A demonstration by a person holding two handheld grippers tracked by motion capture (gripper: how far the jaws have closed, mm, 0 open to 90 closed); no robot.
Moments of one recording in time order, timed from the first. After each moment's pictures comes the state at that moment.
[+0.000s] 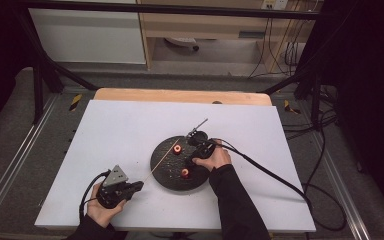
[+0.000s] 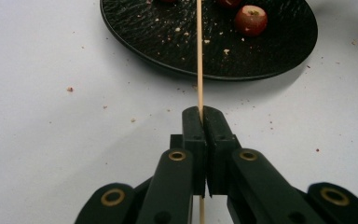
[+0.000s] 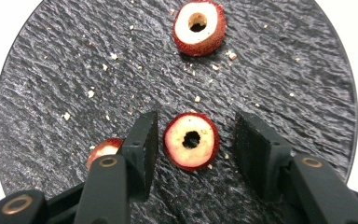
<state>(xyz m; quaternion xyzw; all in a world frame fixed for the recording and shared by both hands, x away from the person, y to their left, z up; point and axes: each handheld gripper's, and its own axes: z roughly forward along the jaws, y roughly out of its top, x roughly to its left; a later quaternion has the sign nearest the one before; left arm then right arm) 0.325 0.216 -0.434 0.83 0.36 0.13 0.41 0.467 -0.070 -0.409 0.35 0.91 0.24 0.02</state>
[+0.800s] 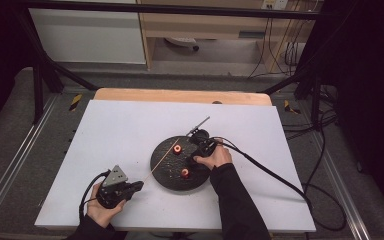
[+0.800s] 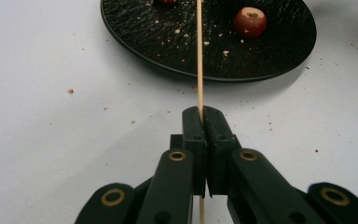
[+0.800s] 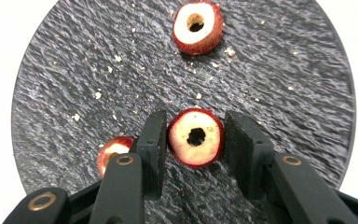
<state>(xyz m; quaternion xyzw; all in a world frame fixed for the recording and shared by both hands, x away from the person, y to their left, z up) 0.325 0.217 -0.433 0.83 0.36 0.13 0.41 0.469 -0.073 -0.403 0.37 0.90 0.24 0.00</state>
